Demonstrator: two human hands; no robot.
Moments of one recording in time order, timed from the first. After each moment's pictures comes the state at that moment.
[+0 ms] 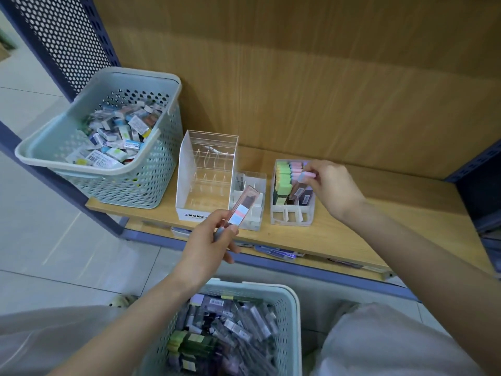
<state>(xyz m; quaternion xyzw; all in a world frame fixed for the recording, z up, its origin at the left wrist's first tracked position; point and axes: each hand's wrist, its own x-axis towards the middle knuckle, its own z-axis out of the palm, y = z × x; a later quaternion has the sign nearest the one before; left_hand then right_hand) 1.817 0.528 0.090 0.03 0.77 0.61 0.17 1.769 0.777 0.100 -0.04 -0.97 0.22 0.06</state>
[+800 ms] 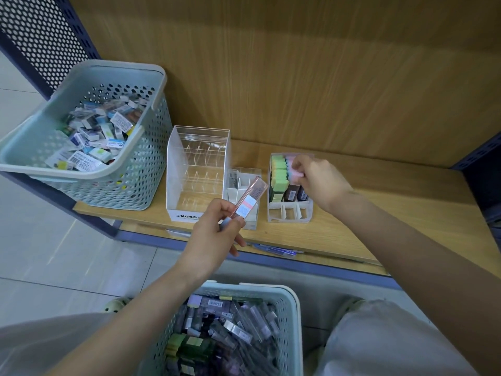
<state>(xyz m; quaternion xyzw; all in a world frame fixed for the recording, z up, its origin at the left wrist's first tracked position) 1.800 0.553 0.094 0.00 0.78 0.60 0.18 1.746 0.780 0.080 -0.03 -0.99 0.13 -0.02</state>
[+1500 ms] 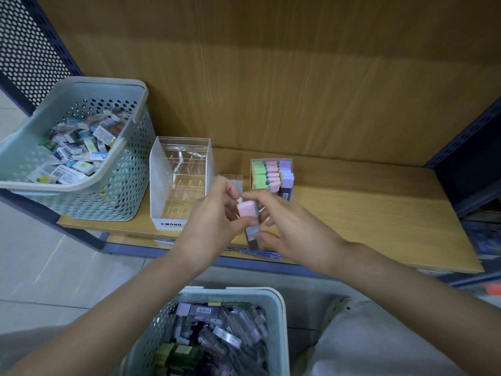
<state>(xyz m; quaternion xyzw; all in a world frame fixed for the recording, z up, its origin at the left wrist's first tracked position) 1.794 0.582 0.121 0.15 0.86 0.48 0.08 1.841 0.739 0.126 0.13 -0.94 0.32 -0.06</state>
